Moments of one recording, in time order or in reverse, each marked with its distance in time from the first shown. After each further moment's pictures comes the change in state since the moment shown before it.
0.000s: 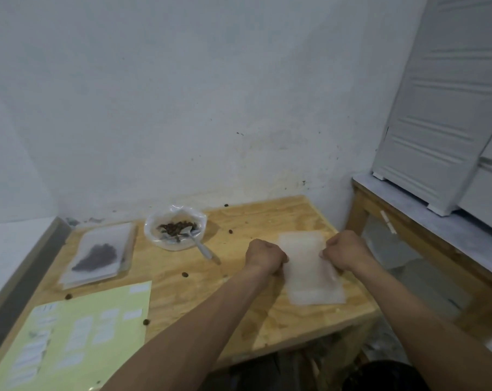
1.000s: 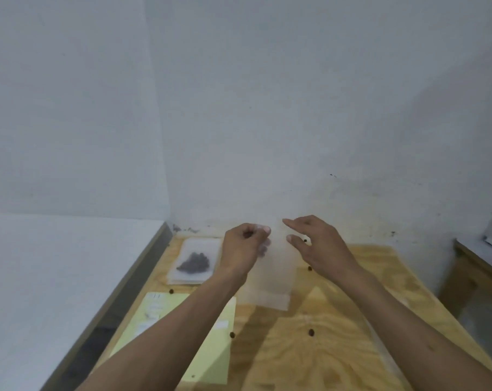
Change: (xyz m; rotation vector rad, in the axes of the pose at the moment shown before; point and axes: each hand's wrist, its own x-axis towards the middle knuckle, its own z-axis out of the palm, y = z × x) left_hand -0.040 0.006 -0.201 -0.435 0.405 0.420; right_hand -0.053 -0.188 0.061 0.038 0.123 -1.050
